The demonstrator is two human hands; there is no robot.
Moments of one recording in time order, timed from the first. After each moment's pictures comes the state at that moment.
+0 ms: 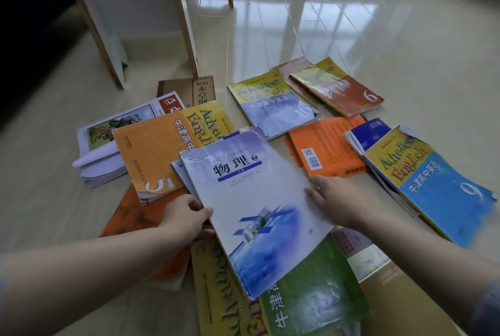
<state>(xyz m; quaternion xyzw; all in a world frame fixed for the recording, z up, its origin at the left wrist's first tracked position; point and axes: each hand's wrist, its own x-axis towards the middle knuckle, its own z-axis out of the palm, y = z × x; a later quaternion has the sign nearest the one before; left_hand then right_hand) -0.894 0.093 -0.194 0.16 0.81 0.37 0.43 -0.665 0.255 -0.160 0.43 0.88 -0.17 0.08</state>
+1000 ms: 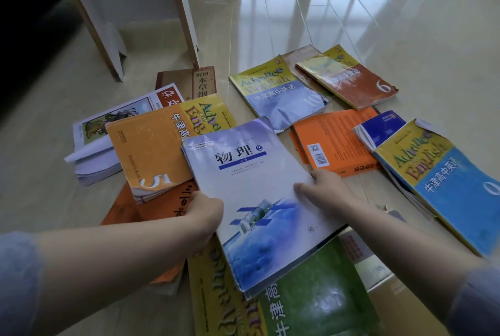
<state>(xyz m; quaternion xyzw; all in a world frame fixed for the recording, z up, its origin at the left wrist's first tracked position) -0.897 0.132 -0.268 0.05 0.79 0.41 0.44 -0.691 0.274 -0.198 0.55 0.76 -0.35 0.03</state>
